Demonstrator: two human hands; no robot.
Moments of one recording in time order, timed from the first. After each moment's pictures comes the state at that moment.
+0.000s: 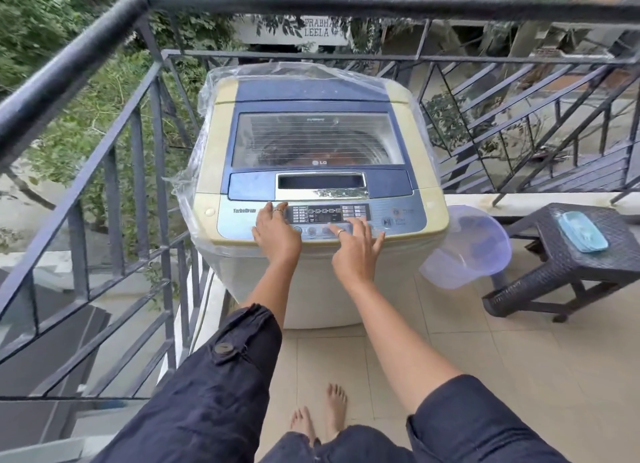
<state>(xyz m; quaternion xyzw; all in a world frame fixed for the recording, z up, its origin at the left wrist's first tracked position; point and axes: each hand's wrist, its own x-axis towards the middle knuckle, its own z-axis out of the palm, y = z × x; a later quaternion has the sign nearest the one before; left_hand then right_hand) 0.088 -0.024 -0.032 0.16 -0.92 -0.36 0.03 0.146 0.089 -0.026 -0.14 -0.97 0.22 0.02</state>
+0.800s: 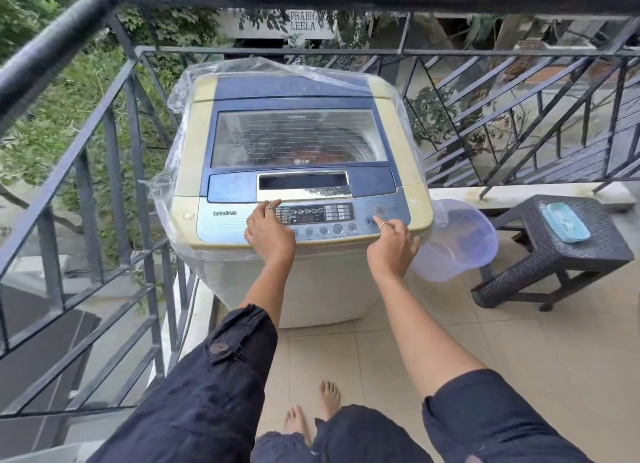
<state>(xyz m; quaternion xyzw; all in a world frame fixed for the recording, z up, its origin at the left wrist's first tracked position) 0.091 0.001 -0.026 0.16 -0.92 -0.35 0.06 0.145 0.167 -0.035 -0.30 -0.92 0.23 0.08</state>
